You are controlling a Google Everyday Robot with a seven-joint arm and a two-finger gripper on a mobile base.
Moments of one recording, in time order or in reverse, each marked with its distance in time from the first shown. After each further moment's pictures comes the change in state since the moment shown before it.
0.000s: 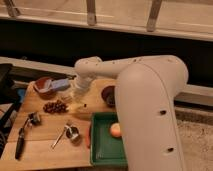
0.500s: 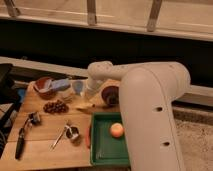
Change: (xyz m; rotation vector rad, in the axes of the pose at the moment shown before) arm -0.012 -0.057 0.032 -0.017 -0.027 0.099
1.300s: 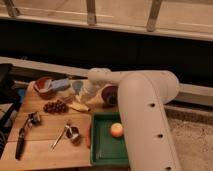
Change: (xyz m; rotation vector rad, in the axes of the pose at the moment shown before) arm -0.004 0.017 0.044 -0.099 0.010 -0.048
